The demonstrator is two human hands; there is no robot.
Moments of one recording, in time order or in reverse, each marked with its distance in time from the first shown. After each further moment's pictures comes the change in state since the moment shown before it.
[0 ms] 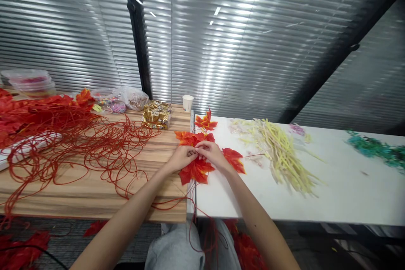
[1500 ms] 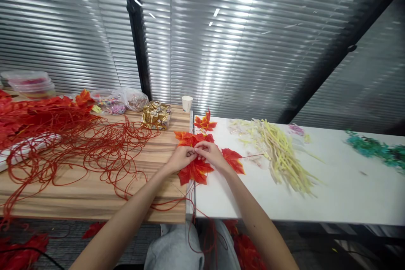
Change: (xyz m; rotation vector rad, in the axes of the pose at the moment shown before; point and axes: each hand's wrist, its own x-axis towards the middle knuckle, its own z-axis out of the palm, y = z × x) left_hand 0.001 -0.002 0.001 -0.036 -0.004 0.011; right_hand -0.001 -0.001 0.000 -0.002 0.016 0.010
